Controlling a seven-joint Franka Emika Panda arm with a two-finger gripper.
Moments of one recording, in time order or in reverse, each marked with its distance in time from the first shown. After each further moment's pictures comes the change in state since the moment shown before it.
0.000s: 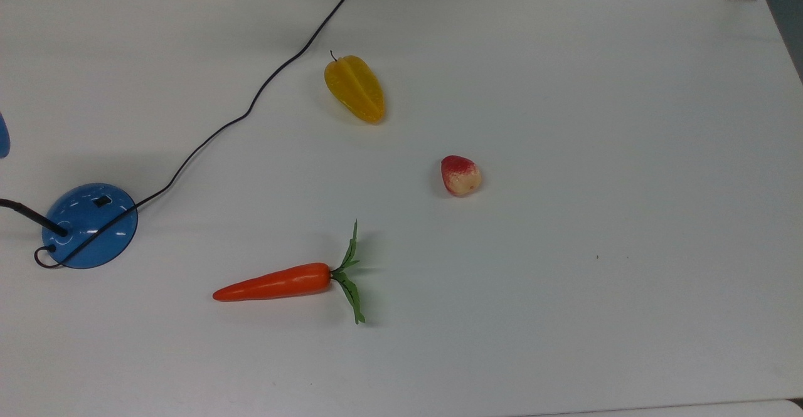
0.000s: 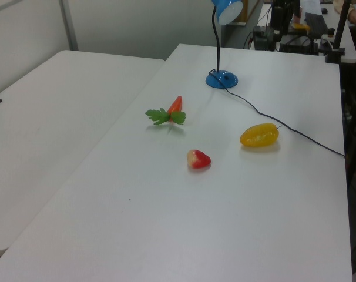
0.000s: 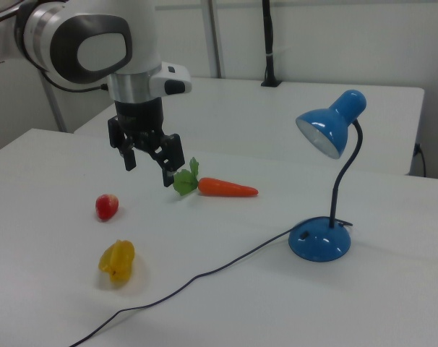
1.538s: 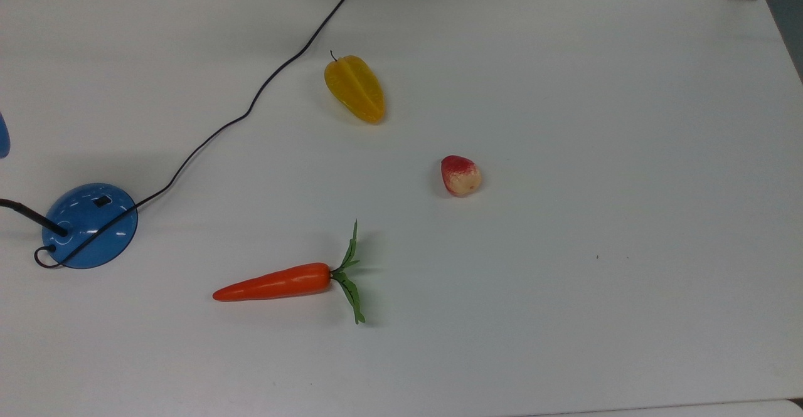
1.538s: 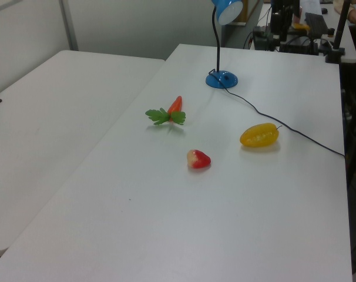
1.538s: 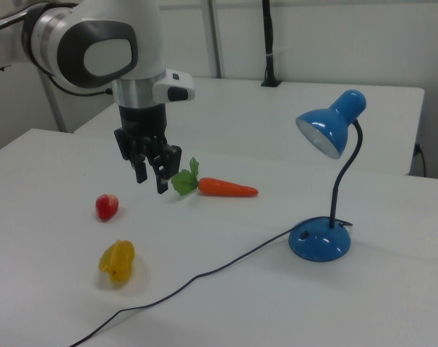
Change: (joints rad) arm -0.004 0.018 0.000 -0.002 -0.001 -0.003 0.050
